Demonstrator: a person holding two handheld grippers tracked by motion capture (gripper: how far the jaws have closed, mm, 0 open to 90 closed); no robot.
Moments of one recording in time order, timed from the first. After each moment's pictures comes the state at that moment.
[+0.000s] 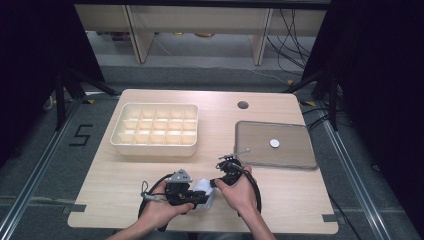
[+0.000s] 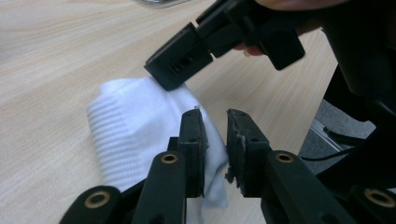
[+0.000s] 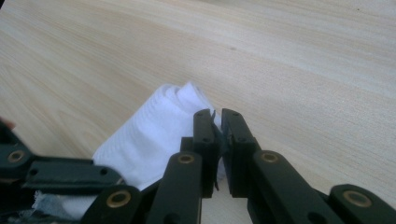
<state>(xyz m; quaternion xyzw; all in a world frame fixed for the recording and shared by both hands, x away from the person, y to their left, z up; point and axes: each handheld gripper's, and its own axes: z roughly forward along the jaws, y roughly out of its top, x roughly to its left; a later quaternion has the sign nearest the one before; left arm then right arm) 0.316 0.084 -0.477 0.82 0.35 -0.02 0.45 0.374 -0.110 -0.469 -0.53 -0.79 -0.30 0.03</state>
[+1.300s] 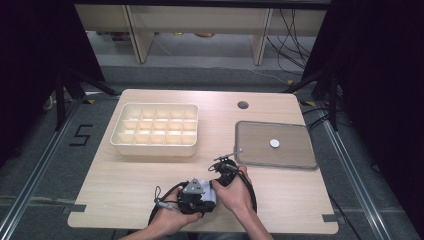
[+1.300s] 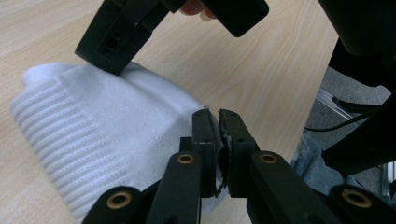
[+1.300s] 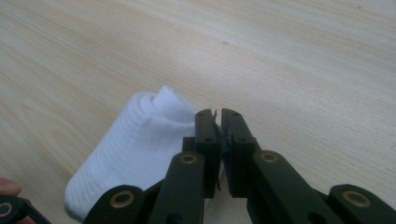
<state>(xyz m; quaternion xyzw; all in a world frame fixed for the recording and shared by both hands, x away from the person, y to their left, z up) 0.311 0.055 -0.498 0.85 0.31 -0.01 0.42 0.375 -0.094 -0.475 -0.55 -0.80 -0.25 0.01</state>
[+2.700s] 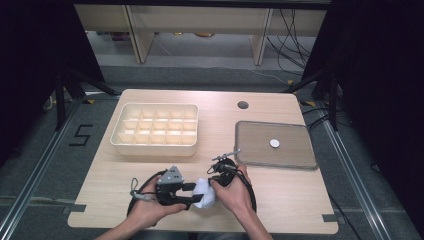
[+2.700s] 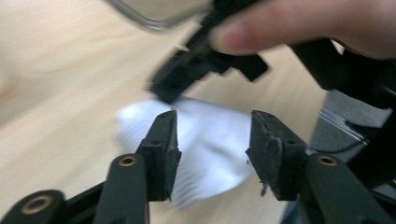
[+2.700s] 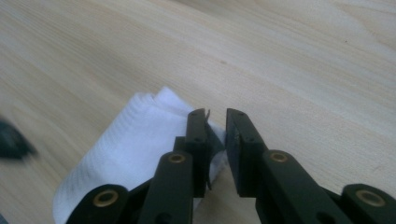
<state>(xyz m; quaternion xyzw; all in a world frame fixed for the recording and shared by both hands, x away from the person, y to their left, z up) 0.325 0.118 -0.457 0.81 0.33 0.04 0.48 0.375 -0.094 -0.472 -0.52 -0.81 -0.28 -0.02</state>
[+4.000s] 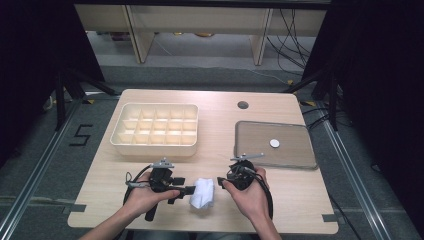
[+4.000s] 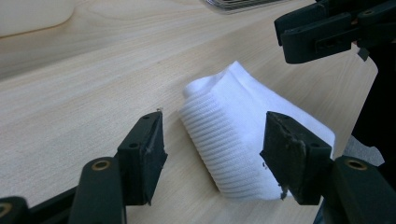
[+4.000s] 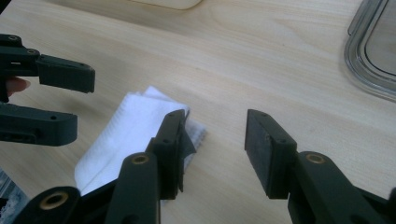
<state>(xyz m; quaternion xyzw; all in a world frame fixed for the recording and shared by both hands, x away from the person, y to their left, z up) 0.352 0.129 -0.483 0.79 0.43 -0.03 0.45 0.353 -0.135 -0.451 -0.54 -0.78 -0.33 -0.04</state>
